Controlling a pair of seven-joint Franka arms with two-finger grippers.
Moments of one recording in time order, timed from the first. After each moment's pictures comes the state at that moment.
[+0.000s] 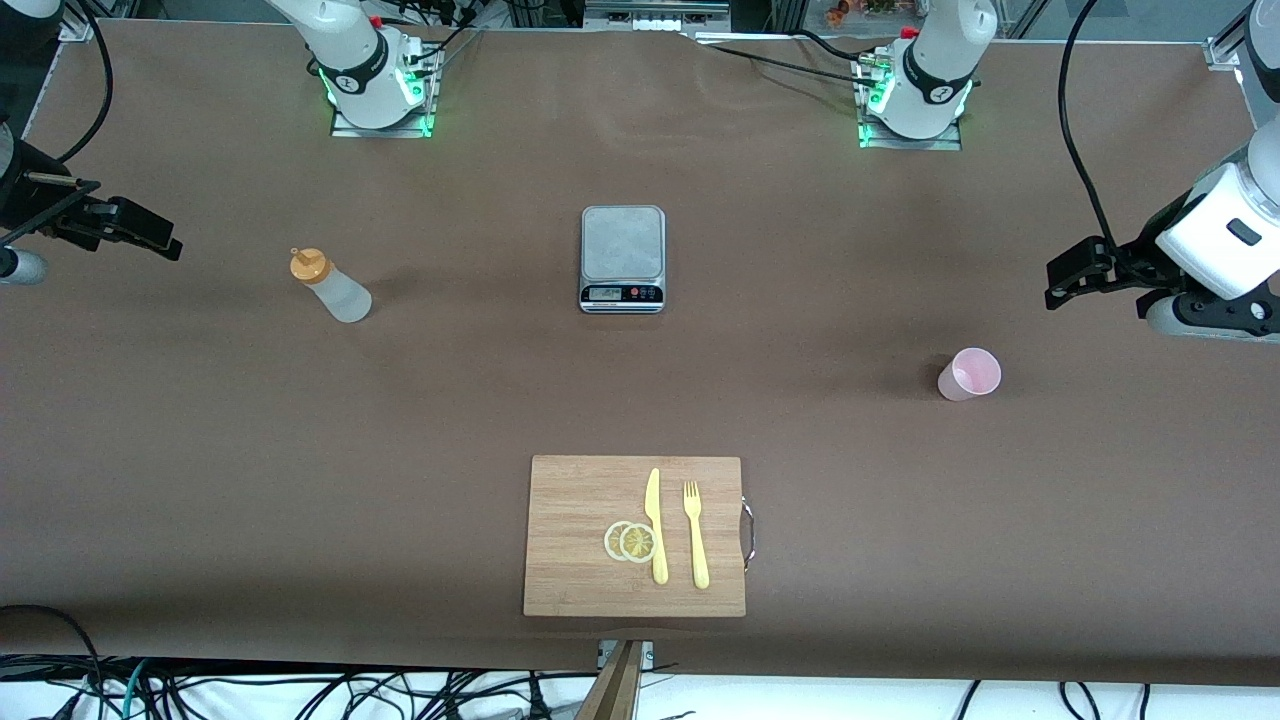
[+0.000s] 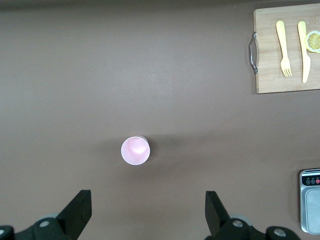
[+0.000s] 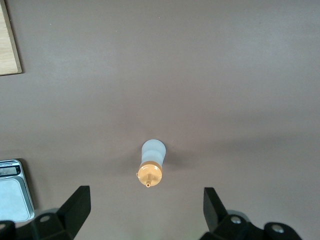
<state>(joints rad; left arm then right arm) -0.07 0.18 -0.01 -1.39 -0.01 1.57 -0.02 0.02 0.01 -0.06 -1.65 0.01 1.60 0.08</state>
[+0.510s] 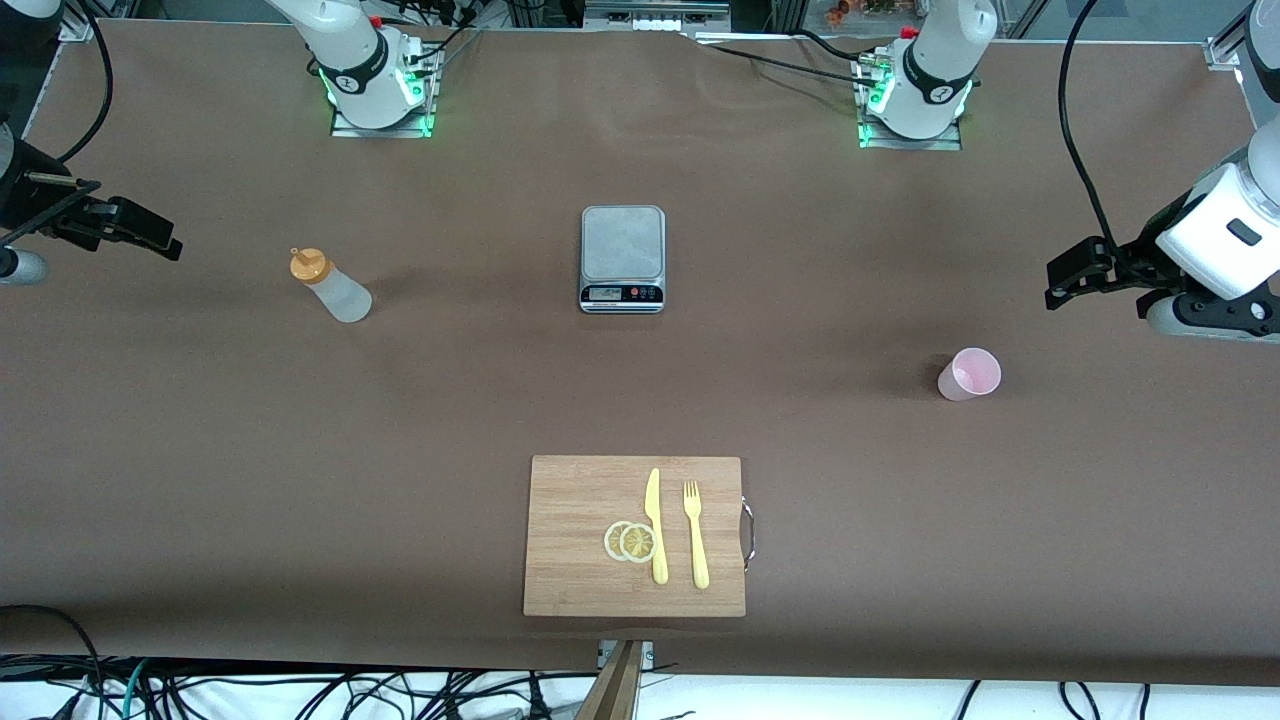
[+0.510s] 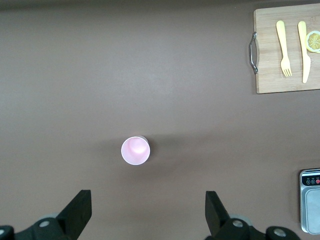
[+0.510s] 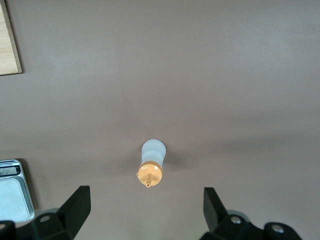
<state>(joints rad) -0.07 0.18 -0.01 -1.39 -0.01 1.57 -0.02 0.02 0.01 -0.06 -1.65 0.01 1.60 0.08</state>
